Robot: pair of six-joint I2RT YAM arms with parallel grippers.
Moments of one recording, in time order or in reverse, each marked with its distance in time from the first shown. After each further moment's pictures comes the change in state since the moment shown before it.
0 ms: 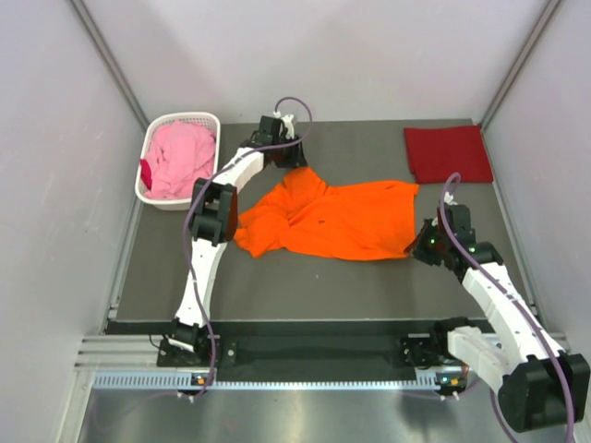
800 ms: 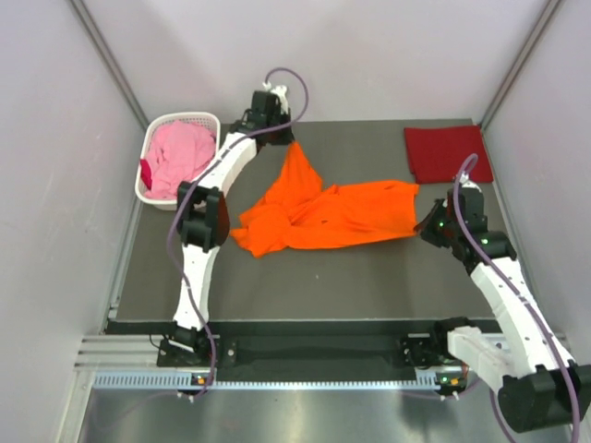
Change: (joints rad) left arm -0.015 -0.132 0.036 -0.076 -0.151 0.010; right arm 0.000 0.006 0.163 -0.050 0.085 -0.001
